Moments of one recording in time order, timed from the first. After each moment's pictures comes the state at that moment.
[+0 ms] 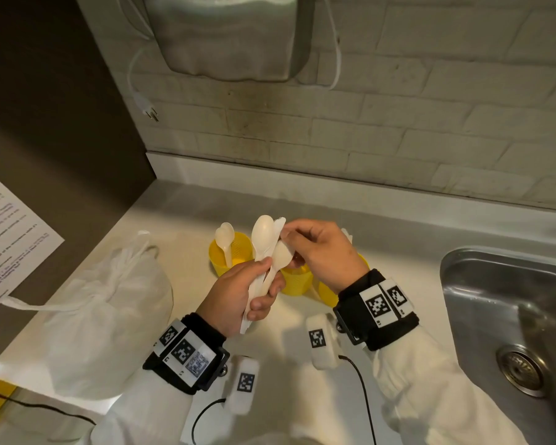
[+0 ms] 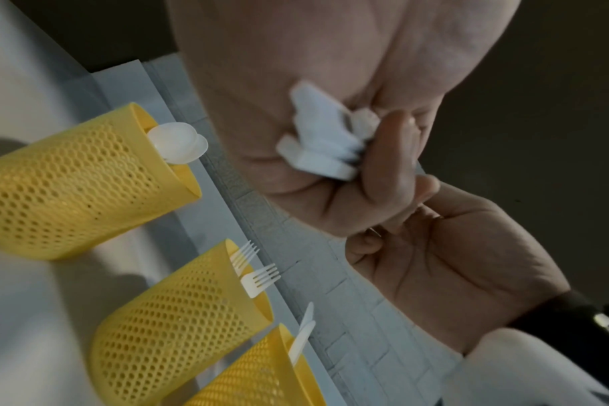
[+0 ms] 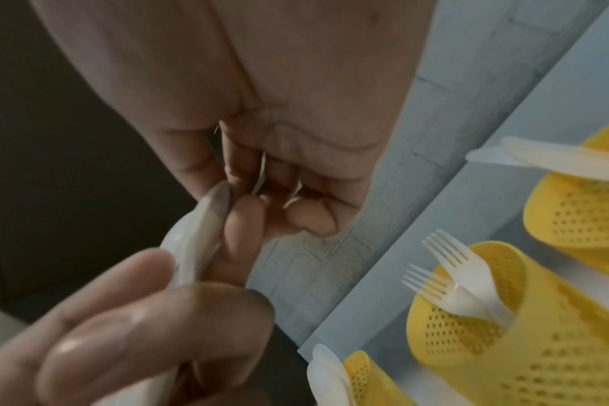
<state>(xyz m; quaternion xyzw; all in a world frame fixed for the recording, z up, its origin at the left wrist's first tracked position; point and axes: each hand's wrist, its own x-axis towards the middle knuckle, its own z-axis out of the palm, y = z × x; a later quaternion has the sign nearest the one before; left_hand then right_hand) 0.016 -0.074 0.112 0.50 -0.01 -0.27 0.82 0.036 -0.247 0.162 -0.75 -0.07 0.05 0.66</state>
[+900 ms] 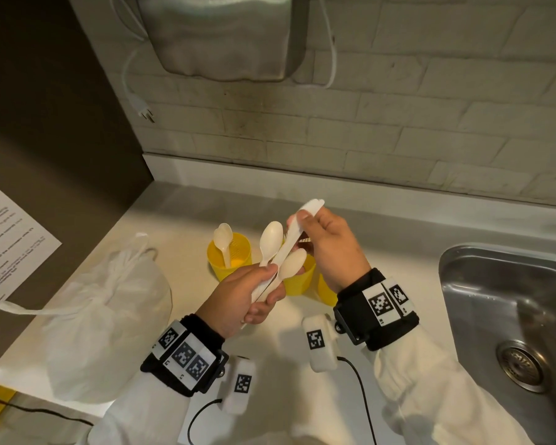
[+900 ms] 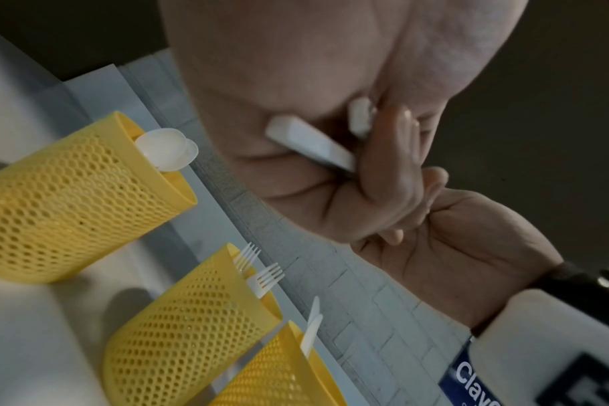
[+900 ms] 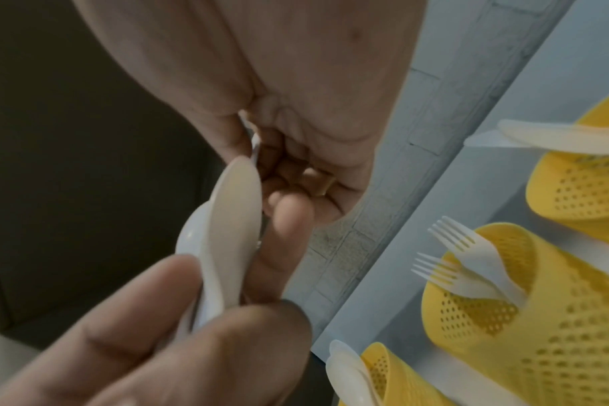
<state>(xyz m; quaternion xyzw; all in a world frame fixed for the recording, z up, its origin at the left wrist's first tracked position) 0.015 -0.073 0.114 0.59 -0.05 -0.29 0.75 0.041 -0.251 0.155 -0.69 -0.01 0.01 0.72</state>
